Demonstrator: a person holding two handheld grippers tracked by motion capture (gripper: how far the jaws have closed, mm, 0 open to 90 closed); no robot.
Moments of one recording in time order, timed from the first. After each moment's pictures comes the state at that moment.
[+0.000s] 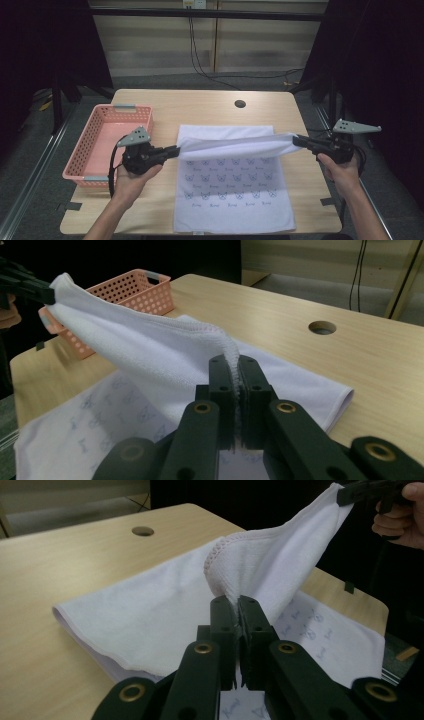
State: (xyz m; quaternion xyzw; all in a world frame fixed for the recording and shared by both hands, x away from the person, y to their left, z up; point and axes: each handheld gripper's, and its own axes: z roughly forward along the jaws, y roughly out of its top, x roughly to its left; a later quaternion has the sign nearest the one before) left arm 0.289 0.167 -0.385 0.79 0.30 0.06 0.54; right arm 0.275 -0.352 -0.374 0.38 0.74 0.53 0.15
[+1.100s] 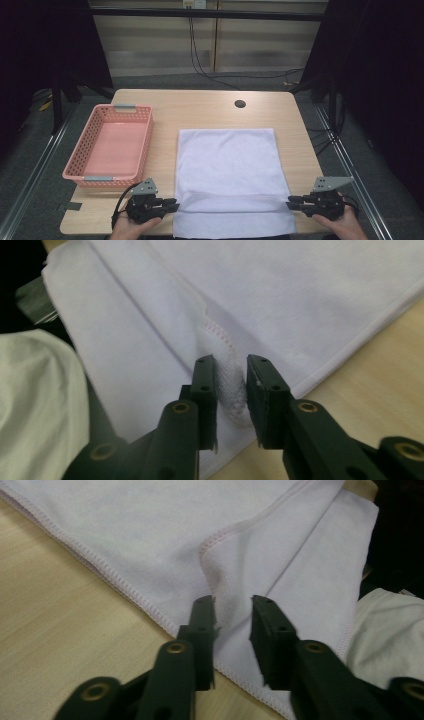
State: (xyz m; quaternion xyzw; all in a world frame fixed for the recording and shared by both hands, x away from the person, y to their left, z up) left arm 0.230 0.179 -0.479 0.85 0.30 -0.03 0.44; right arm 0.188 -0.334 -0.465 0.36 0.84 0.40 0.04
